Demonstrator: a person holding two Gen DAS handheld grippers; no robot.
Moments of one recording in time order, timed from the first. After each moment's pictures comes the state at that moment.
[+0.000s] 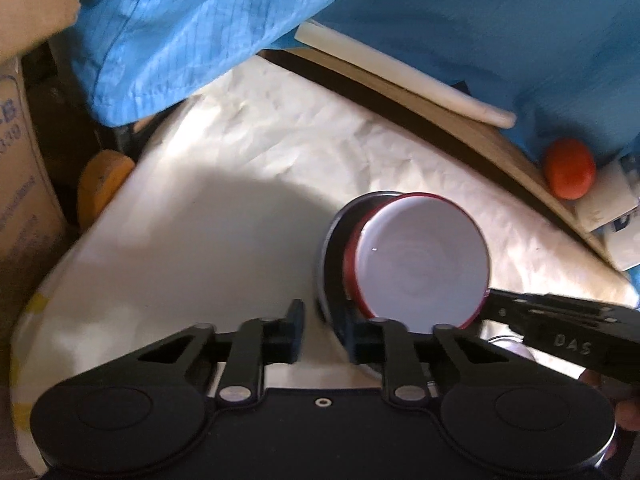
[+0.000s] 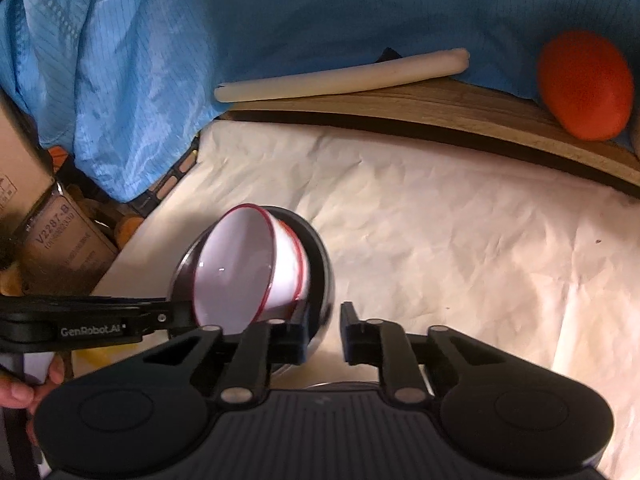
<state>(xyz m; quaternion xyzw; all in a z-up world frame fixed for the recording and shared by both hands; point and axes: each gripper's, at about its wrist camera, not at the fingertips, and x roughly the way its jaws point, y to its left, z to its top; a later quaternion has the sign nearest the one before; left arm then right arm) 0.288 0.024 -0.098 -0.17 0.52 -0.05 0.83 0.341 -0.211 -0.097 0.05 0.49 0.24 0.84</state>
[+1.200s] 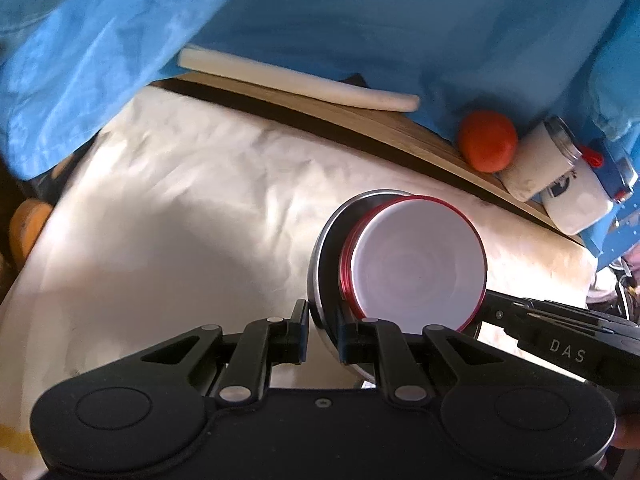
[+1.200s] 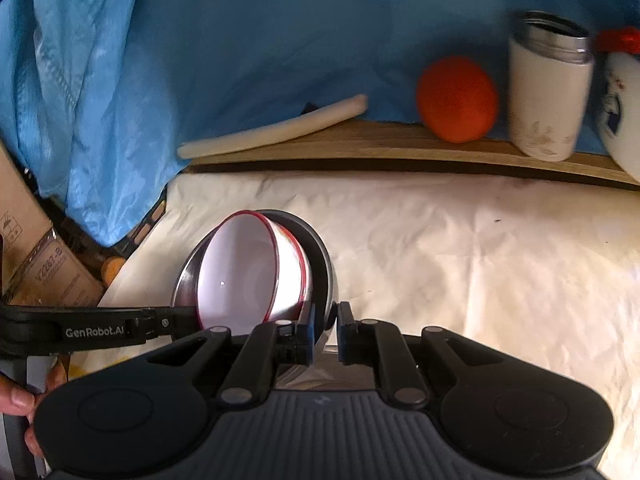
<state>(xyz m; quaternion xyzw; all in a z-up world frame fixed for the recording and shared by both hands) 0.287 -0.027 -0.073 -0.12 0.50 -0.13 0.84 0.294 -0.267 -0.070 0.09 0.44 0.15 0.88</state>
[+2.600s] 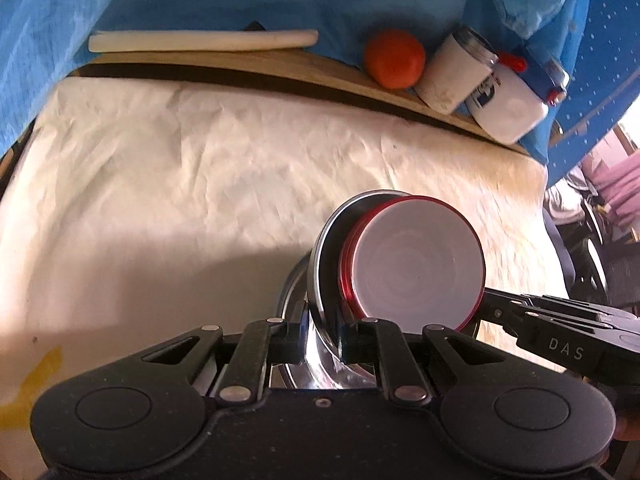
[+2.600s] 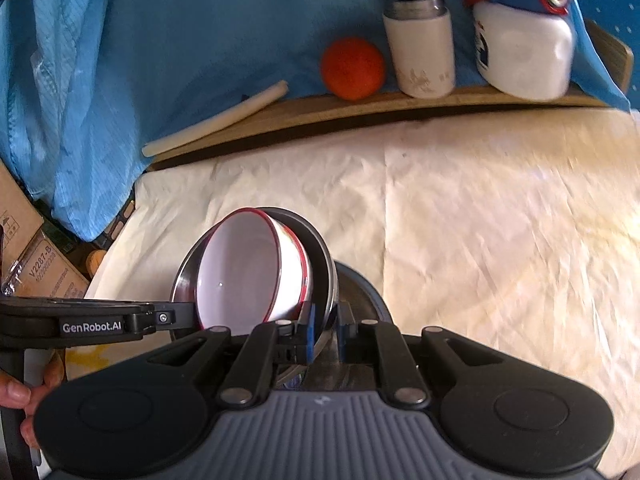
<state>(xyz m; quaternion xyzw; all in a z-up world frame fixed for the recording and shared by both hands) 0.249 -0.058 -0.064 -0.06 0.54 -0.23 0.81 0.210 -0.308 -0.073 0.13 0.45 0.07 0.88</state>
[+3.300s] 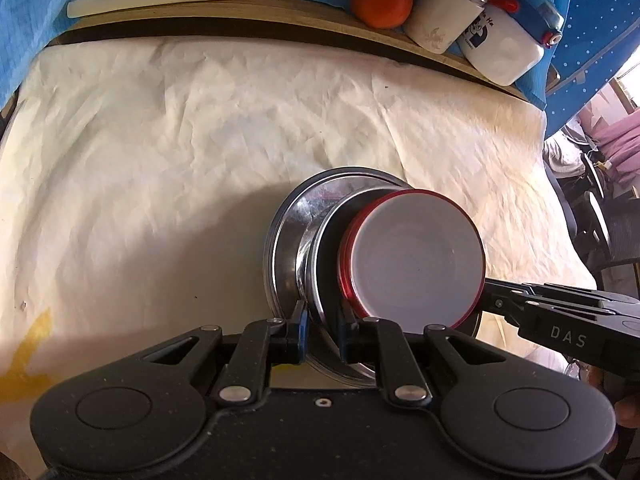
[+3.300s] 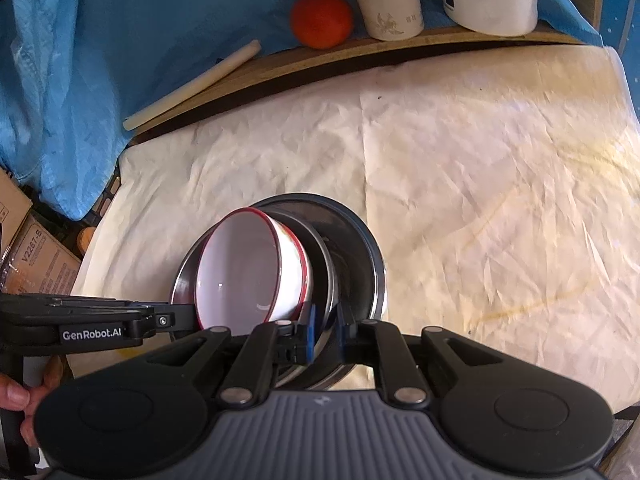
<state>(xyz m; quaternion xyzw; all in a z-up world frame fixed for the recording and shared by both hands) 0.235 -0.066 -0.078 -0.03 0.58 -0.25 0.77 0.191 -0.311 -0.087 0.16 0.50 0.05 0.85</state>
